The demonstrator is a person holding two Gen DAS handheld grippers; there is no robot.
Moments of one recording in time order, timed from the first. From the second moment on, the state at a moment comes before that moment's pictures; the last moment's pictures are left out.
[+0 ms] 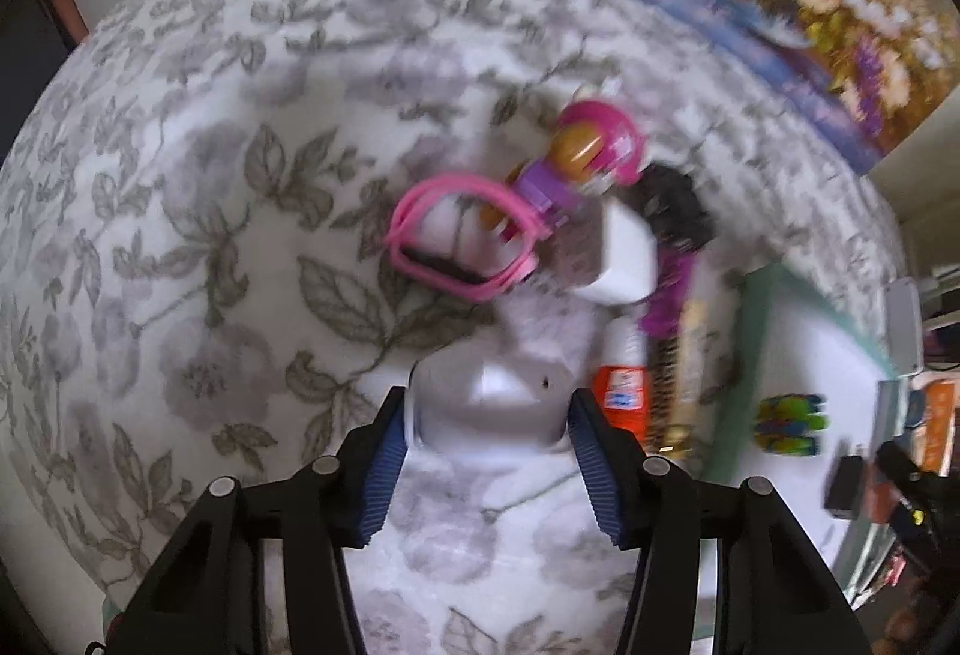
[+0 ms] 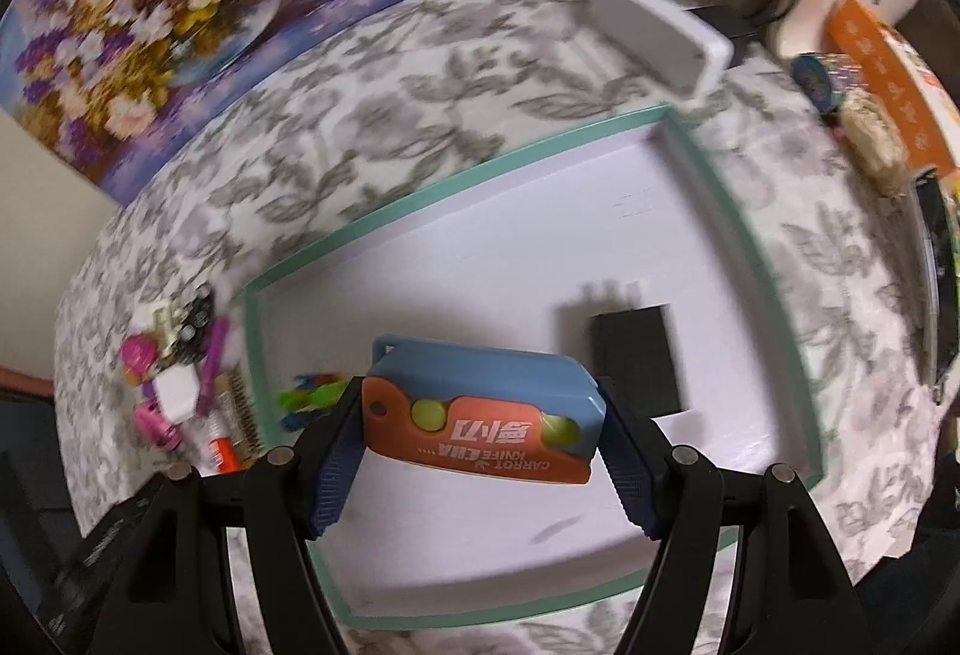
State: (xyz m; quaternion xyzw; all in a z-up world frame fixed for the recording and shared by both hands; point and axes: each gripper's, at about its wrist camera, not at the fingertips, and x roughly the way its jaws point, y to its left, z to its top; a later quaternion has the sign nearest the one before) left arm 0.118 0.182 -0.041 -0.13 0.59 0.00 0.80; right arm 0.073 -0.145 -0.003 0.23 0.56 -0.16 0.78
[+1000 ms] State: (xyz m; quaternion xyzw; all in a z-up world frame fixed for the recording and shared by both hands) left arm 0.066 0.003 -0.042 0.04 0.60 -0.14 0.79; right arm 0.033 -0.204 -0.028 0.21 0.60 -0.23 0.74
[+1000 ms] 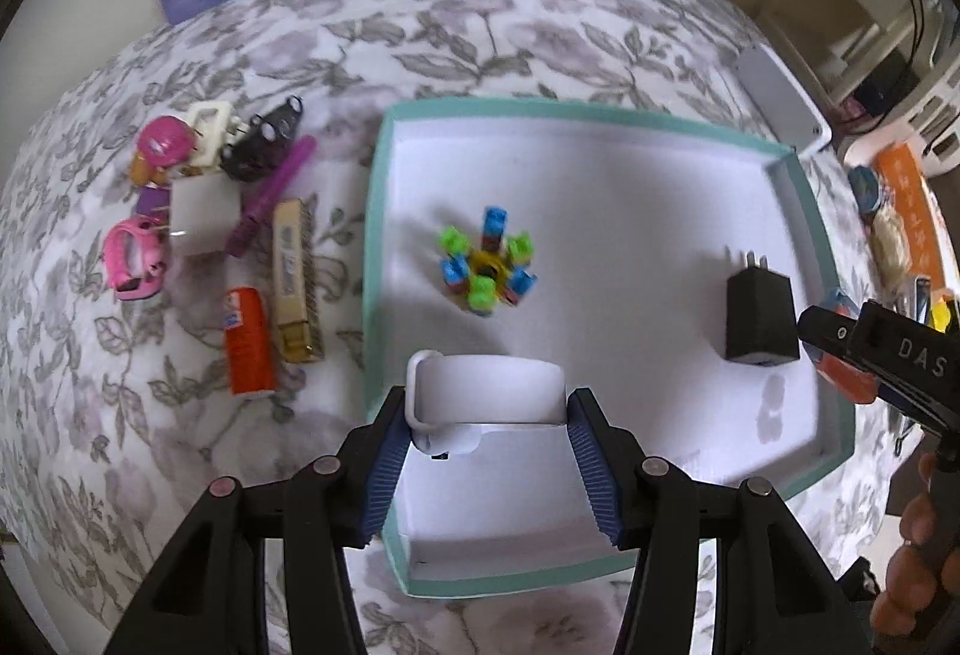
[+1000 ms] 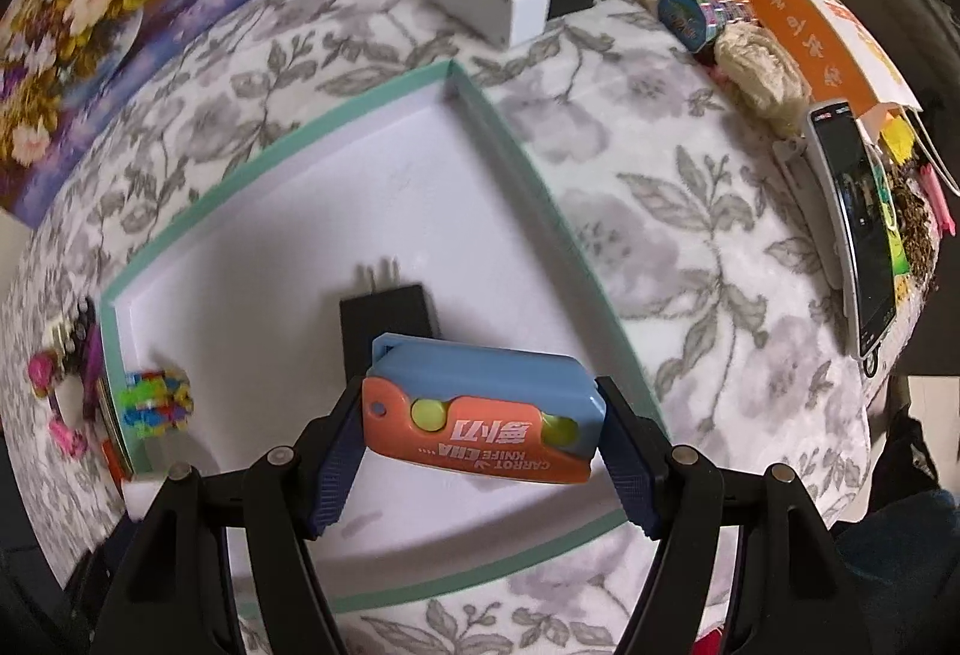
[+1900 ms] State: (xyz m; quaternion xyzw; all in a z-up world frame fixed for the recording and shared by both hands) left arm 0.071 0.006 -0.057 0.06 0.61 -0.12 0.78; right arm 0.045 -0.150 -0.055 0.16 0.64 -0.19 0.73
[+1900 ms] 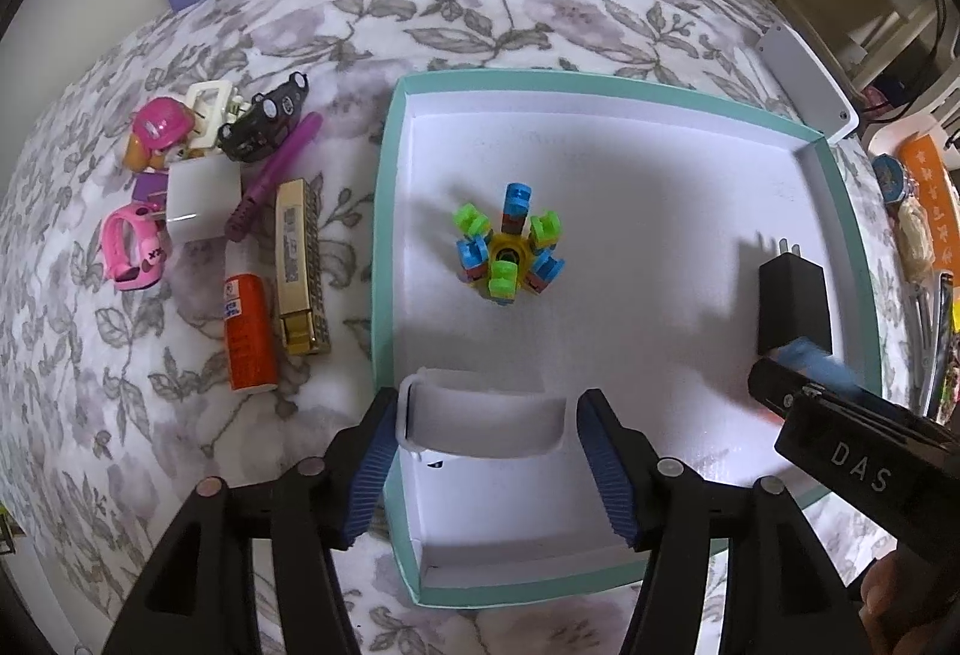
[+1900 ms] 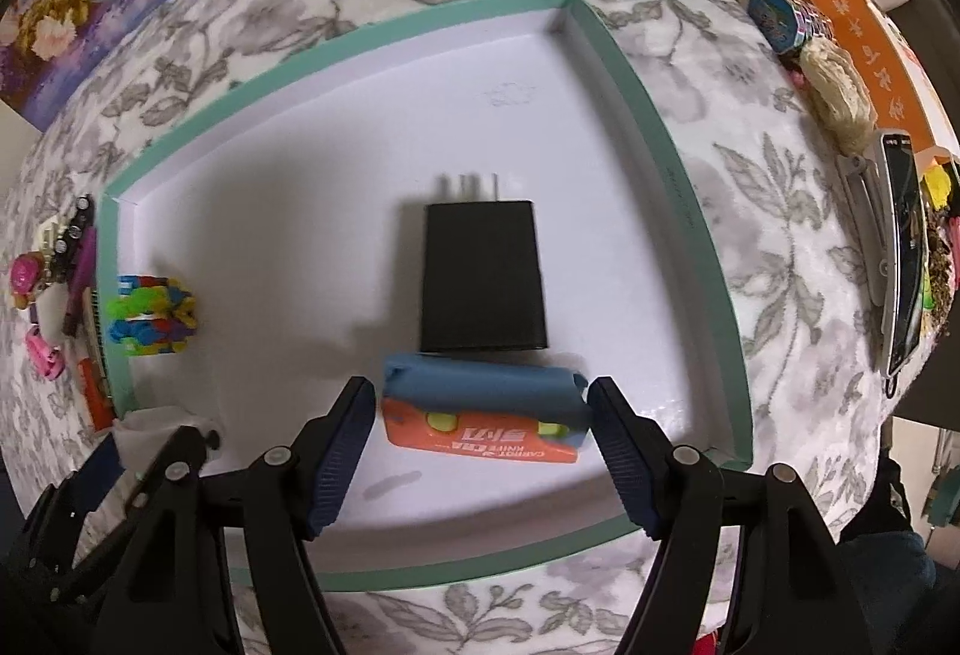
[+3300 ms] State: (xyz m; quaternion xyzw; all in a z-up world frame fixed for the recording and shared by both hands) left arm 0.110 0.198 0.013 -0.09 0.52 0.07 0.85; right arm 0.057 -0.125 -0.013 0.15 0.59 -0.16 0.78
